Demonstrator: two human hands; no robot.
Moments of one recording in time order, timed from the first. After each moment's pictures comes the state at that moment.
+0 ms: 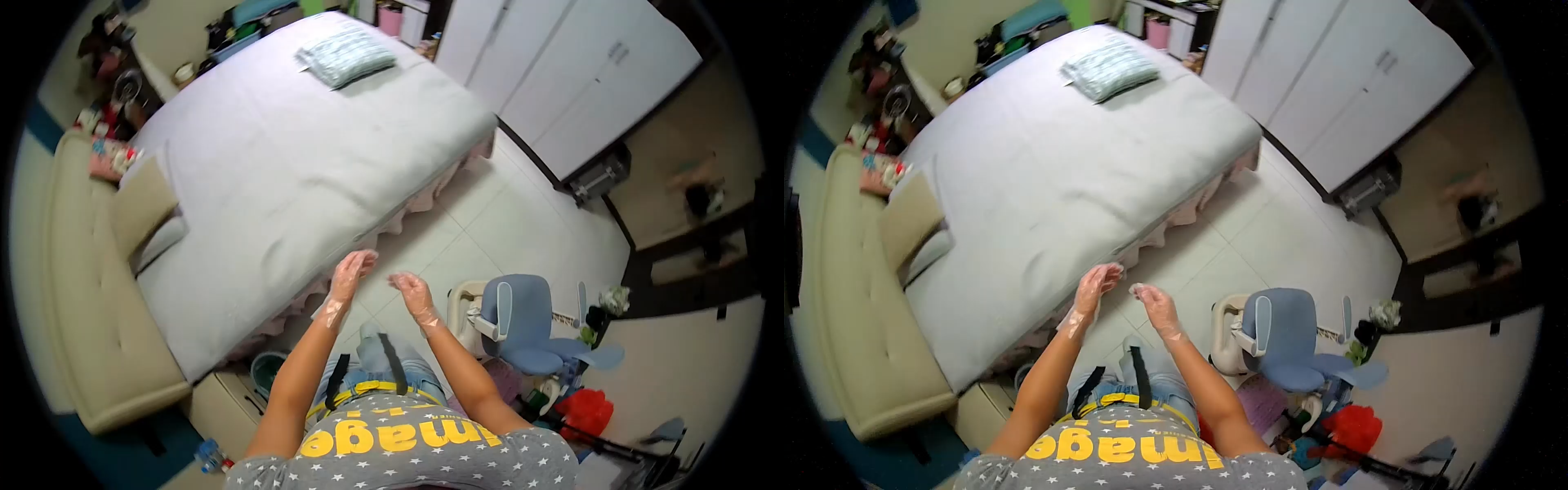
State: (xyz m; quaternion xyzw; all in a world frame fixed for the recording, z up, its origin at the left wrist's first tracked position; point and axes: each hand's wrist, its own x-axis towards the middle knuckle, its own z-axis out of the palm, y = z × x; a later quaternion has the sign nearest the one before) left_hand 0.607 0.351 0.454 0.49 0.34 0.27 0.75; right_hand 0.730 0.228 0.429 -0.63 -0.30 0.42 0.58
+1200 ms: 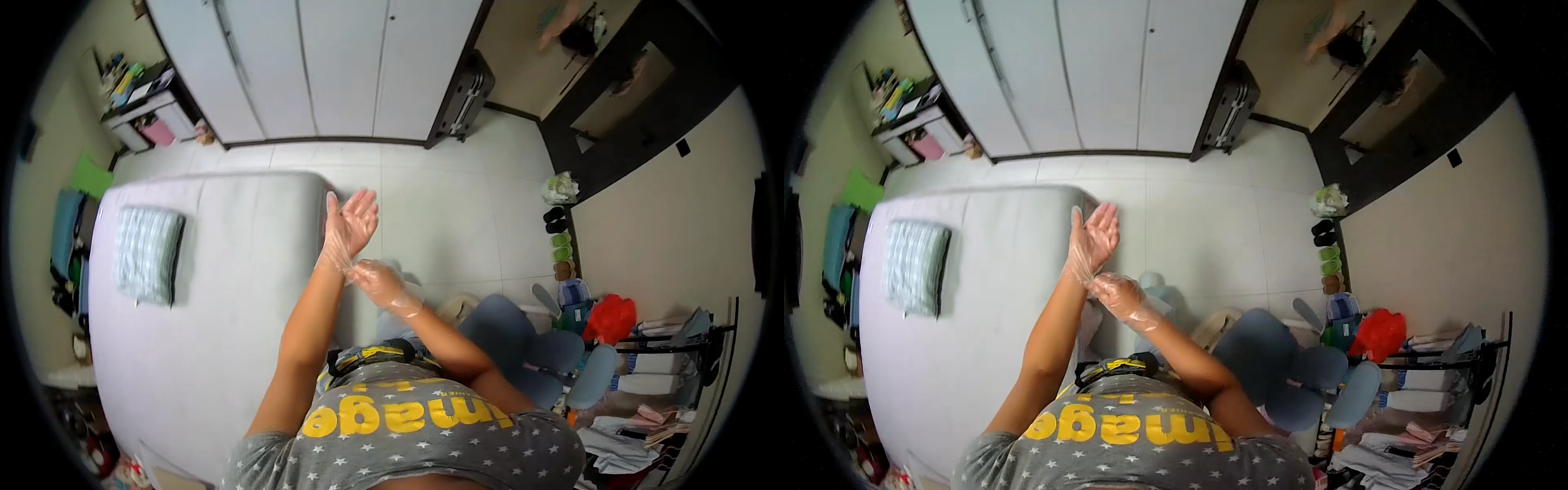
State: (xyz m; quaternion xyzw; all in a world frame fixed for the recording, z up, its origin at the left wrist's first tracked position) left_hand 1.382 0.497 0.504 0.12 0.16 -0.10 0.97; right_hand 1.311 0.380 0.486 -0.83 -0.33 0.02 0.44
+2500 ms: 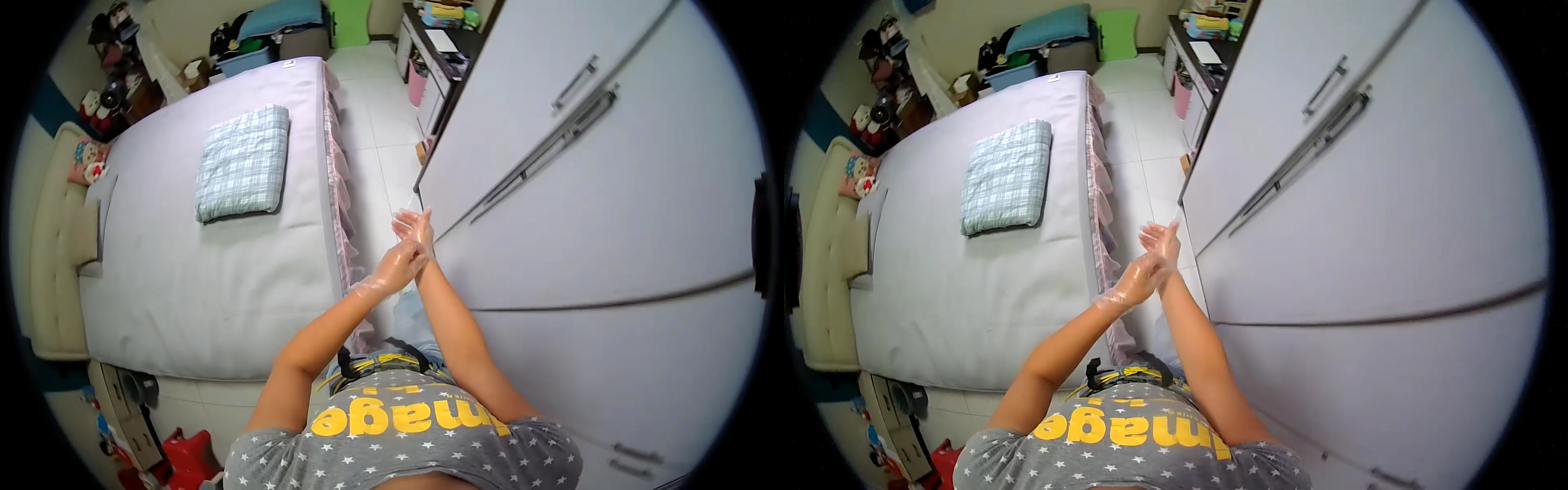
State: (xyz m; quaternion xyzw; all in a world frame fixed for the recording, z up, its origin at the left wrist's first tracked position) left_hand 1.894 1.013 0.474 0.72 0.38 0.40 0.42; right_hand 1.984 1.069 0.416 -0.48 -0.13 0.63 0.59
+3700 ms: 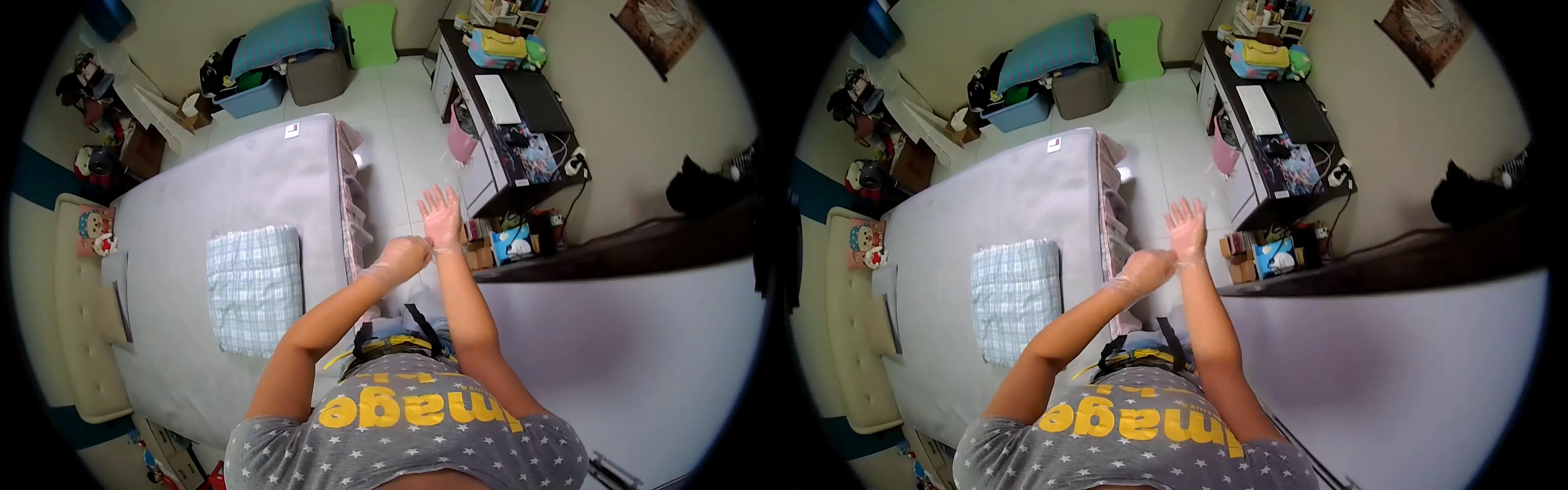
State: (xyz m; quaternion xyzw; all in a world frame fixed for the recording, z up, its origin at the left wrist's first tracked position) left_hand 1.879 1.680 0.454 0.87 0.44 0.11 0.18; right_hand 1.992 1.740 0.402 -0.27 -0.05 0.68 0.68
